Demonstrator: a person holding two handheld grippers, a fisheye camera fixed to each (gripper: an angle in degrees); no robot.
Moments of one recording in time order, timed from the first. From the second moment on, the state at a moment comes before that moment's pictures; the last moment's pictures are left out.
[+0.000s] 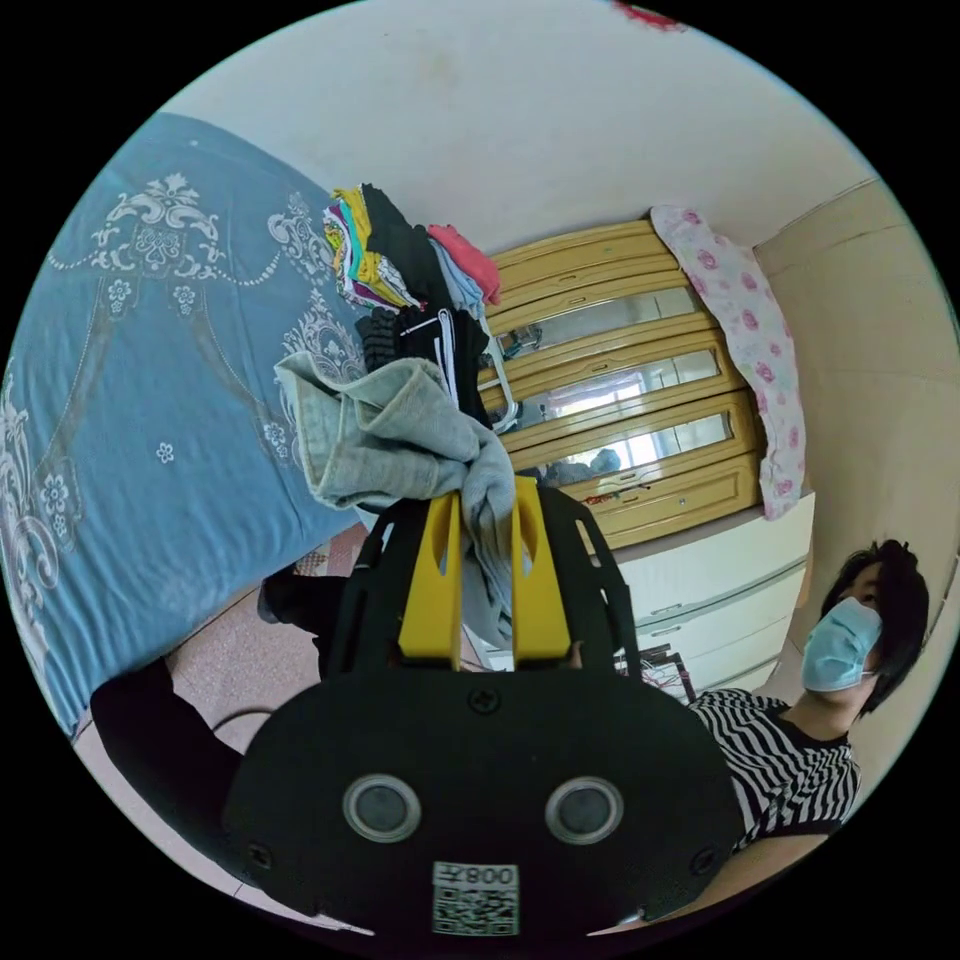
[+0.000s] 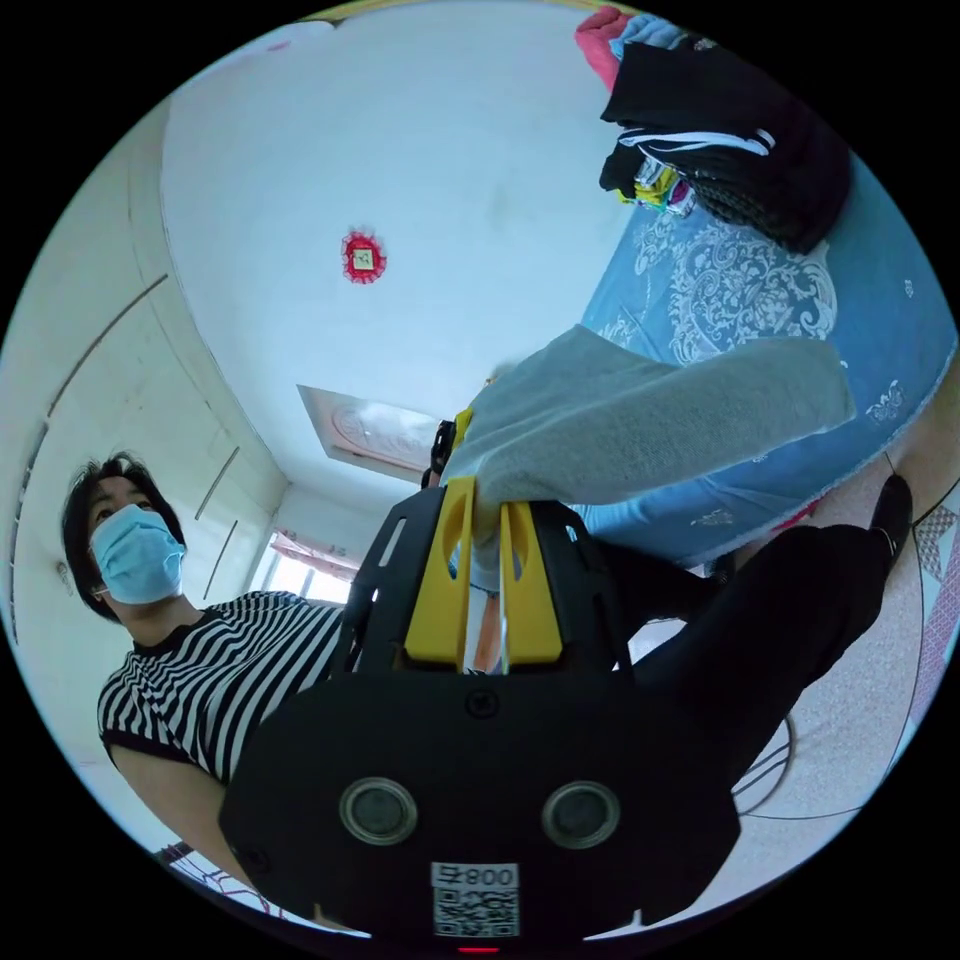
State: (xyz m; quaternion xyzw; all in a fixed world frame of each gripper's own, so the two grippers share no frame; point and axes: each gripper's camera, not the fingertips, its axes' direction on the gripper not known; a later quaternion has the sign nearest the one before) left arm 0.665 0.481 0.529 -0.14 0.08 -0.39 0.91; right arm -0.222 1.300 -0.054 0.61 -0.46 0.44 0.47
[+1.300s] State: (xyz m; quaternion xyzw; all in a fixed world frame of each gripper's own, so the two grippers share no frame) left arm 0.832 -0.057 1.009 -0.25 0.09 0.05 0.96; right arm 0.095 1.414 -0.182 0.73 -0.37 0.46 0.34
